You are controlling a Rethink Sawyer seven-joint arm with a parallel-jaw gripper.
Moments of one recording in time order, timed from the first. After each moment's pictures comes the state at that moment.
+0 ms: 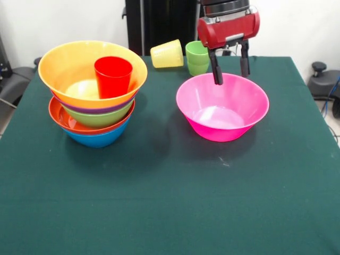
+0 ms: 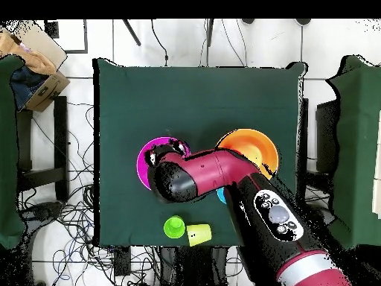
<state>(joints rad) -0.59 -0.81 0.60 1.95 -0.51 0.26 1.72</state>
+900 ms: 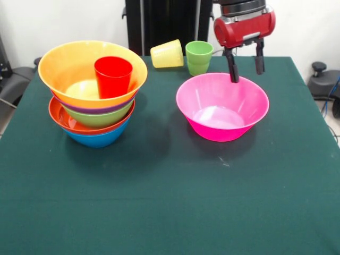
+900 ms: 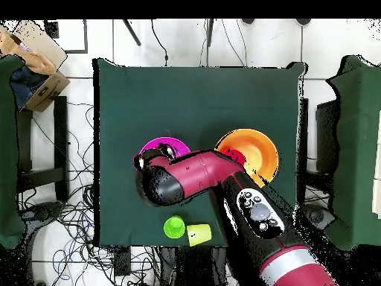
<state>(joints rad) -0.52 -0.81 0.58 1.96 -0.51 0.26 1.72</state>
